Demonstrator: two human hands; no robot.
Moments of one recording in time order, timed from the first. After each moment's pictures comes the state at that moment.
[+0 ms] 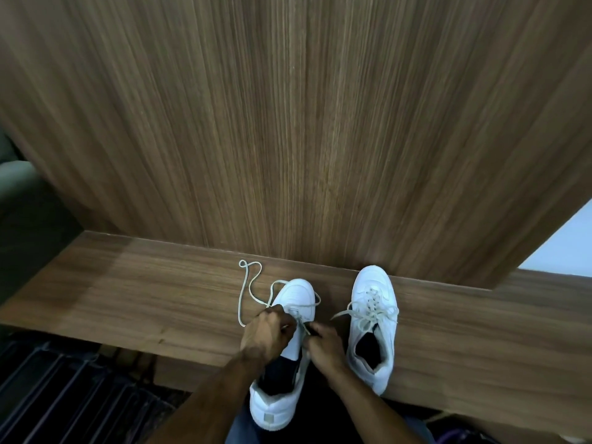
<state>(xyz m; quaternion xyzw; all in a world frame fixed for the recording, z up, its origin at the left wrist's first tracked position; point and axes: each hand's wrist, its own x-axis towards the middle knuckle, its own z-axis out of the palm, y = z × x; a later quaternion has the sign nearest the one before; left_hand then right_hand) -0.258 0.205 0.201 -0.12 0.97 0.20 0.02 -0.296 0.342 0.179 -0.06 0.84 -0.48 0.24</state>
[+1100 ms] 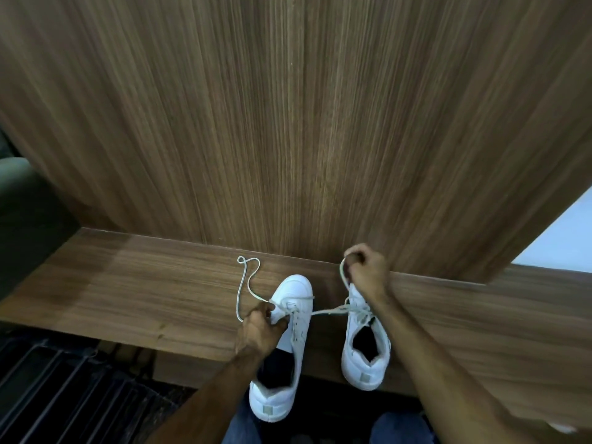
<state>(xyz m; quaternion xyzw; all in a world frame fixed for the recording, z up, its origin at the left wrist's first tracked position) -0.253 0.201 0.180 -0.33 0.85 0.41 -0.03 -0.383 0.378 0.282 -0.06 0.85 -0.53 0.01</state>
